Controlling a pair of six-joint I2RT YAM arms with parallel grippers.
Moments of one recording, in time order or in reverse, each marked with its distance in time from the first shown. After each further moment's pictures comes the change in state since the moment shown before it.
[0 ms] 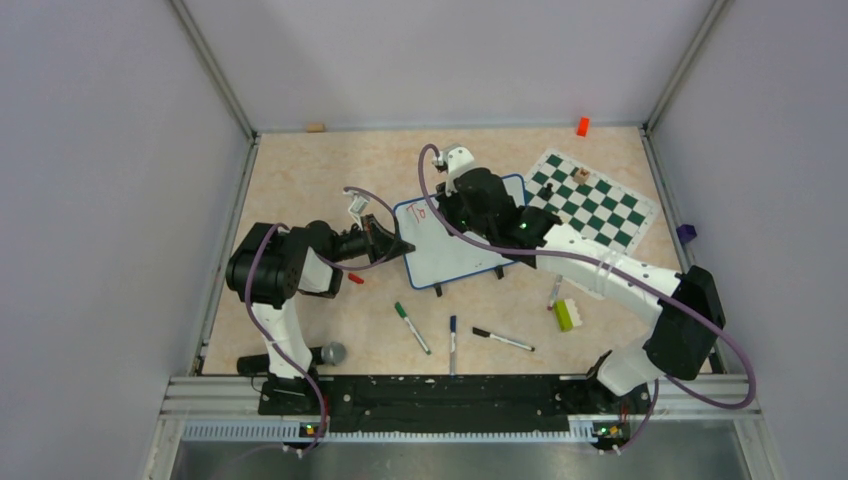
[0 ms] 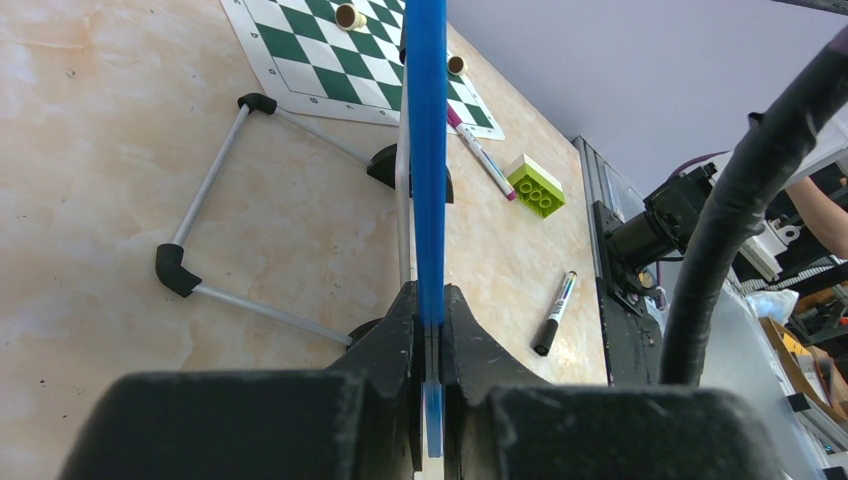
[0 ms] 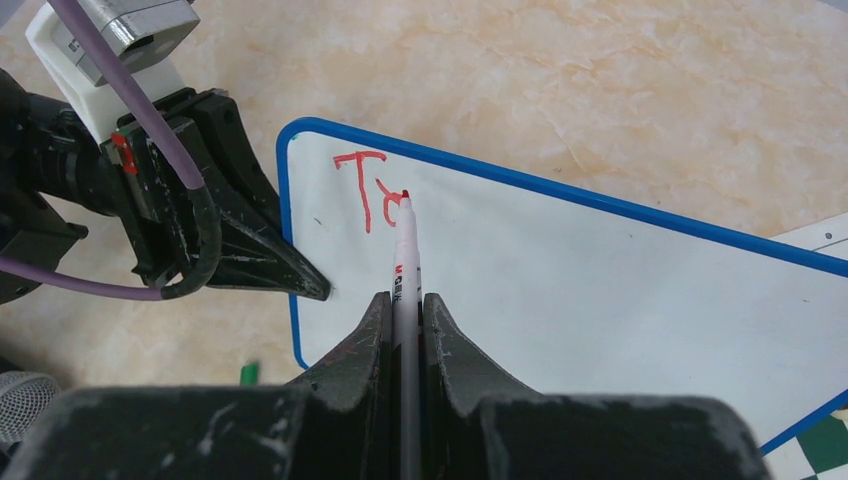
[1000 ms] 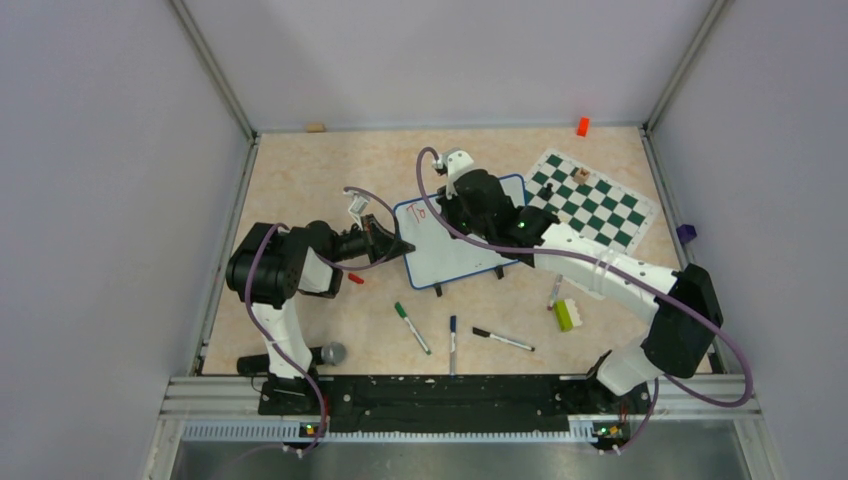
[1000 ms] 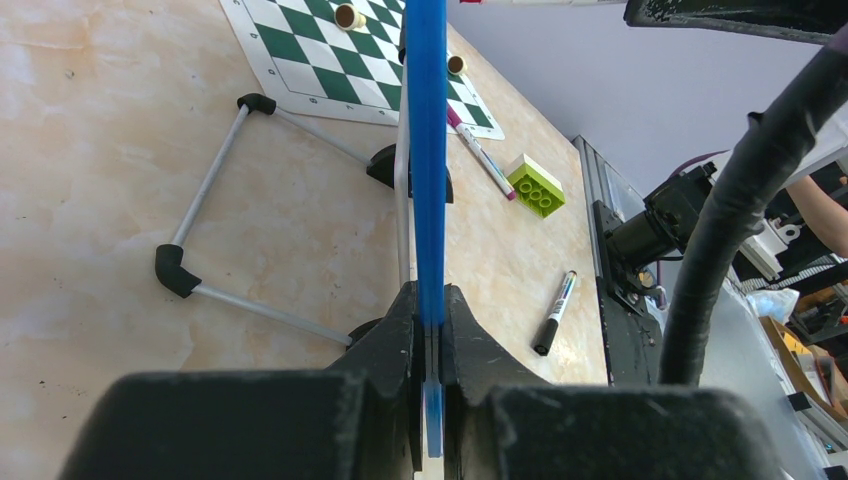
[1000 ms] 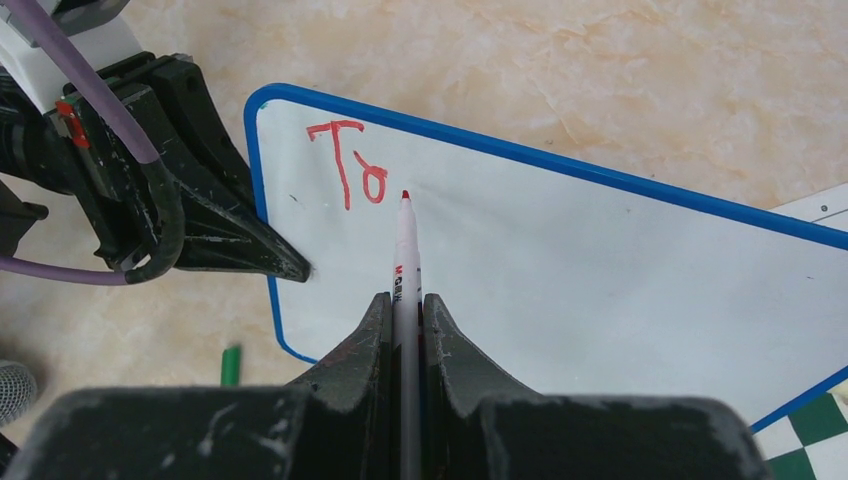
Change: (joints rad) left arm 0.000 0.000 0.000 0.002 0.000 0.000; right arm -0.006 0.013 0.000 -0.046 0.008 0.000
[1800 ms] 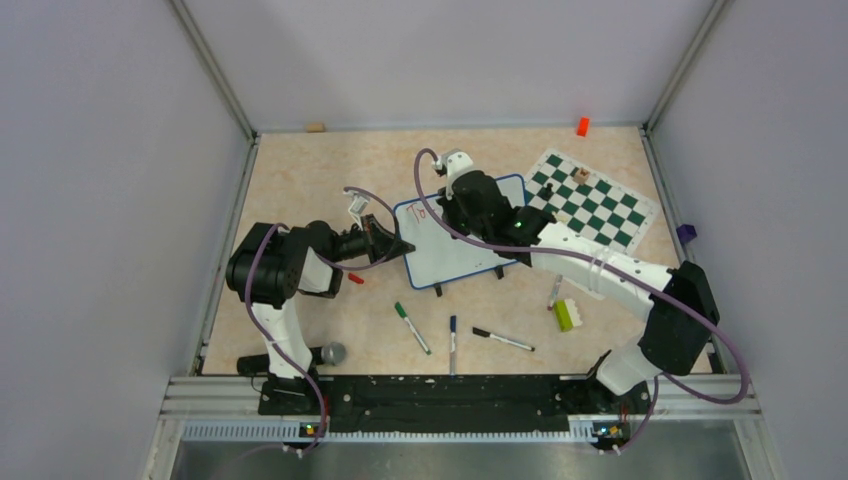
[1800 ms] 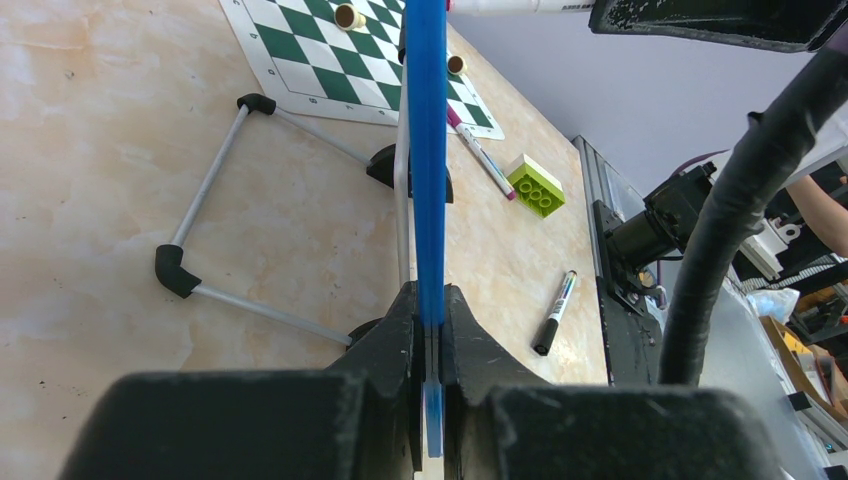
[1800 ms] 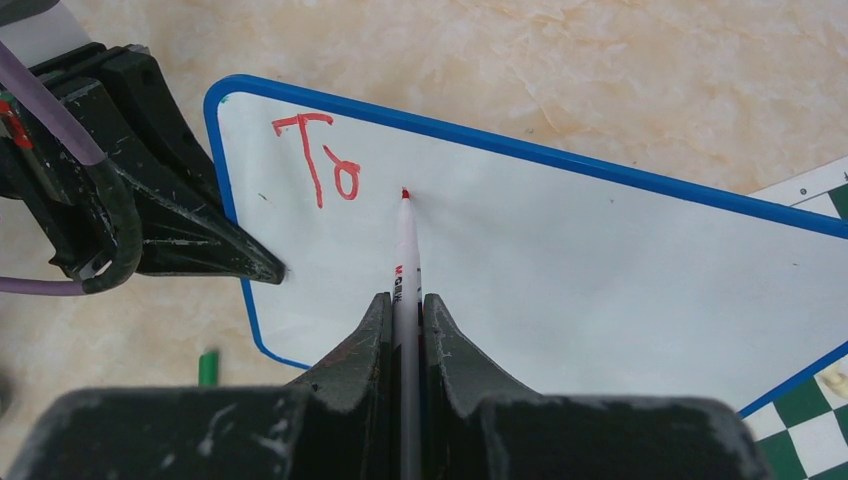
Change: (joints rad) left arm 0.000 0.000 0.000 0.001 0.000 0.000; right arm 0.000 0.018 0.000 -0.007 0.043 0.000
